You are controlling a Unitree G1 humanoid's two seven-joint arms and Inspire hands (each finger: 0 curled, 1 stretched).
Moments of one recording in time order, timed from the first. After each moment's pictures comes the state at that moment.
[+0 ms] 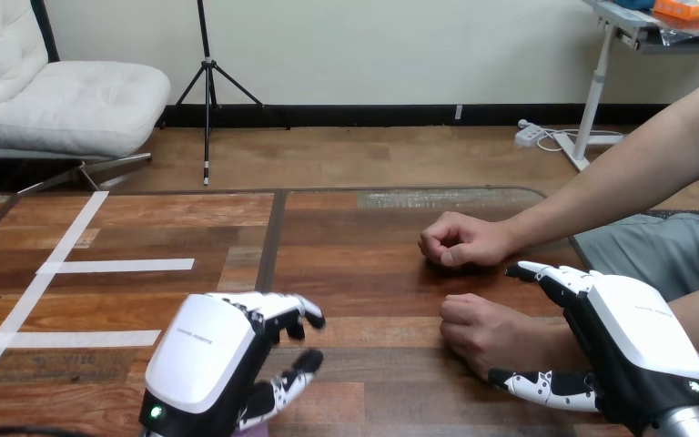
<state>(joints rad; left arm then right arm) -0.08 0.46 -0.37 0.60 1.07 -0.62 0.95 0.29 -0.44 0.00 -0.22 -0.68 -0.15 0.01</state>
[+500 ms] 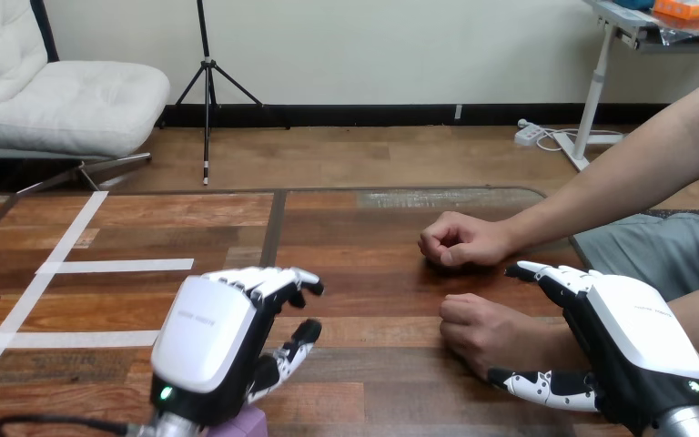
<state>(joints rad) -0.20 0.41 -0.43 0.76 1.07 -0.58 1.07 0.29 -0.44 0.00 -0.22 -0.68 -0.15 0.01</state>
